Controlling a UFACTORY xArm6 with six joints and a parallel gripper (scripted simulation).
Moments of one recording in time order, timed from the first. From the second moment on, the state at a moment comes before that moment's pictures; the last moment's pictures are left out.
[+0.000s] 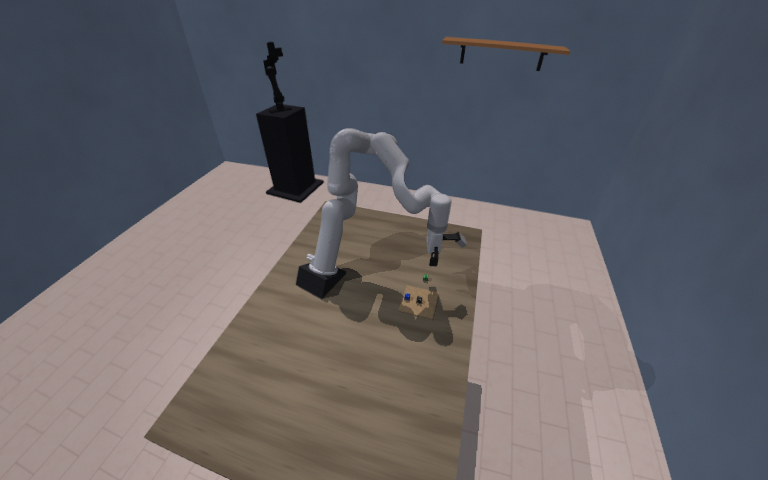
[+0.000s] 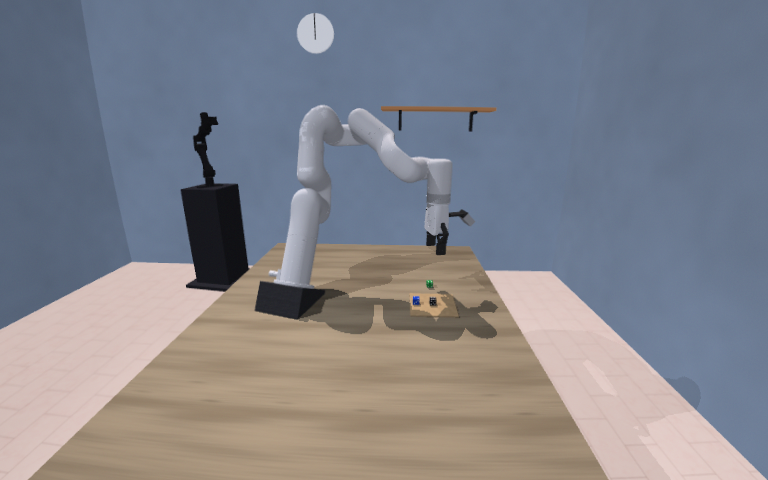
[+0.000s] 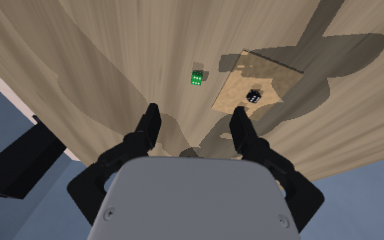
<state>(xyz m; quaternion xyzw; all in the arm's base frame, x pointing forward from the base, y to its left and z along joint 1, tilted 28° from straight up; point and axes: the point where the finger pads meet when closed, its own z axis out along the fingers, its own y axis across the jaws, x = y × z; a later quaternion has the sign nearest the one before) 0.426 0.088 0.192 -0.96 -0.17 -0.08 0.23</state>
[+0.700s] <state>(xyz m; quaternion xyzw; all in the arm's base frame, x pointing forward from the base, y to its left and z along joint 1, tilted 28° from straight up) 0.425 0.090 0.188 -0.92 -0.33 -0.11 0.21</state>
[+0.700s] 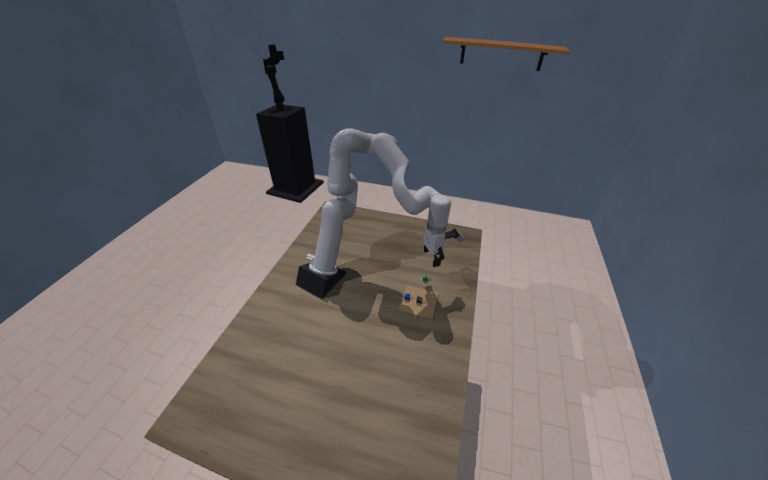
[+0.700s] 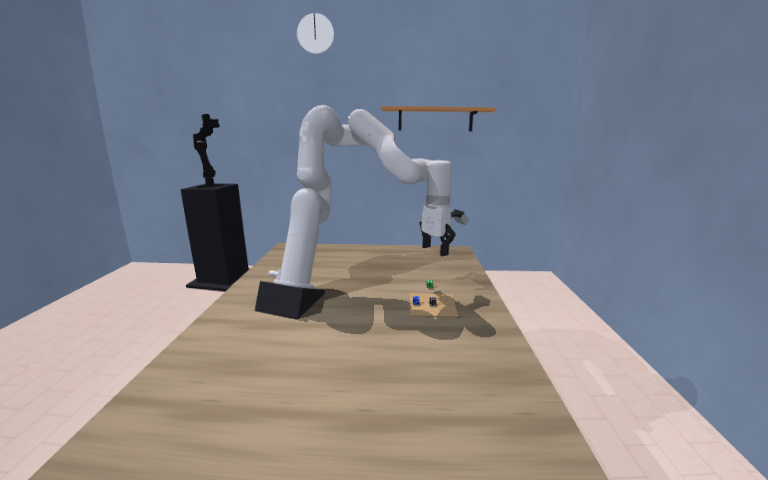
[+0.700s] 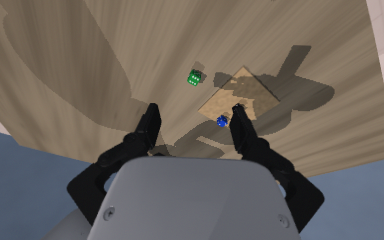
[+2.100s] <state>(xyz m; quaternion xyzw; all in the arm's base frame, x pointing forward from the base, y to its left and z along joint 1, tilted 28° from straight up) 0.421 0.096 0.173 -0.64 -0.73 -0.20 0.12</state>
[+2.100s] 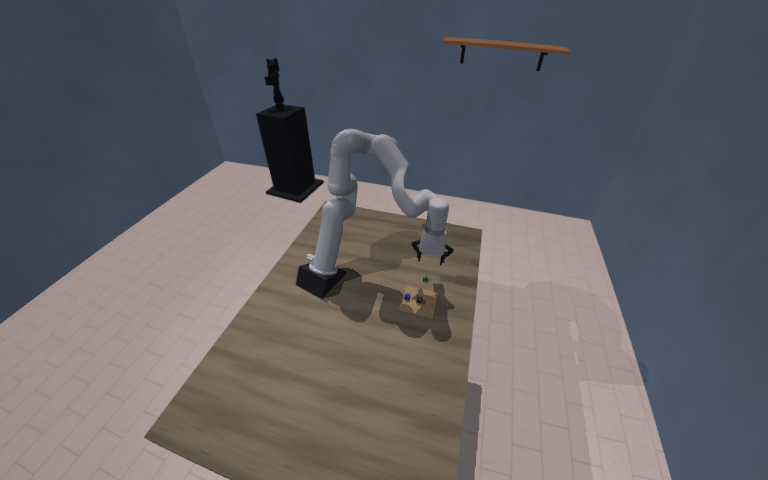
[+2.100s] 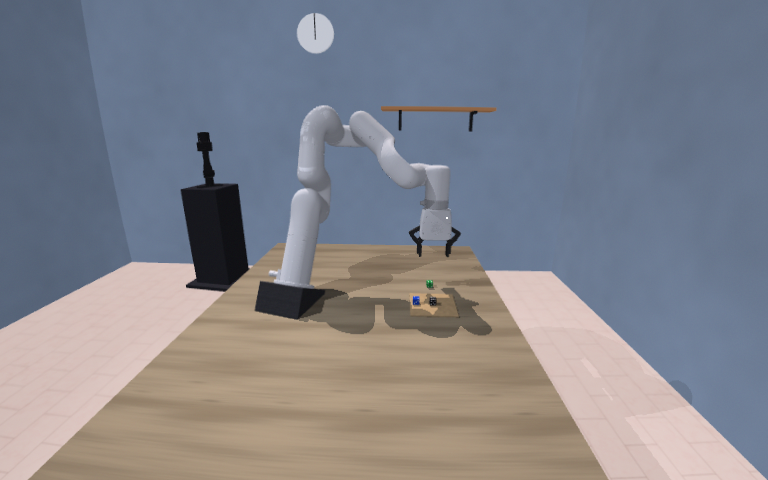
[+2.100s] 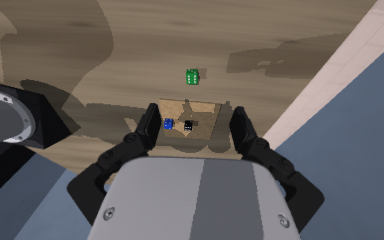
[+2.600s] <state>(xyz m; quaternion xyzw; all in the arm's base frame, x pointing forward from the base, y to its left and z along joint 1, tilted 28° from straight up) 0.420 0.098 0.168 -0.49 -0.84 -0.22 0.09</state>
